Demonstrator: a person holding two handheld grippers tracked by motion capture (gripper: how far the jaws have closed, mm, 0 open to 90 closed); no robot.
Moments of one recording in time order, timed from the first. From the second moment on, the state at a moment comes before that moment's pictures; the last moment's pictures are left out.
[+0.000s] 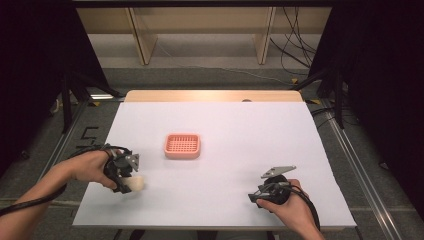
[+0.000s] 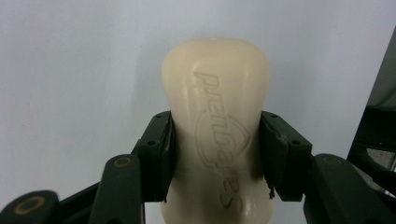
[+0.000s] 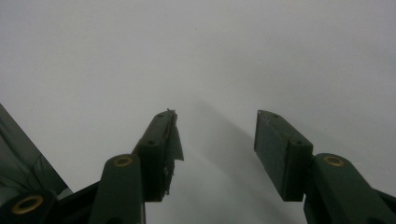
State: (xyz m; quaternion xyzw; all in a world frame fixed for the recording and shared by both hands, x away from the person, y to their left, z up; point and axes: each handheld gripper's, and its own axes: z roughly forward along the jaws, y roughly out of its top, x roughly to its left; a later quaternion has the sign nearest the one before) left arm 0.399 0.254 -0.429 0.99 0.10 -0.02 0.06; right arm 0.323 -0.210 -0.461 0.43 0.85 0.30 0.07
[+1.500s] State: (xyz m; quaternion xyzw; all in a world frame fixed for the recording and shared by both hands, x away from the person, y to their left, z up) left arm 0.407 0.246 -0.424 0.98 0.14 0.04 0.13; right arm 0.324 -0.210 -0.462 0.43 0.85 0.30 0.07
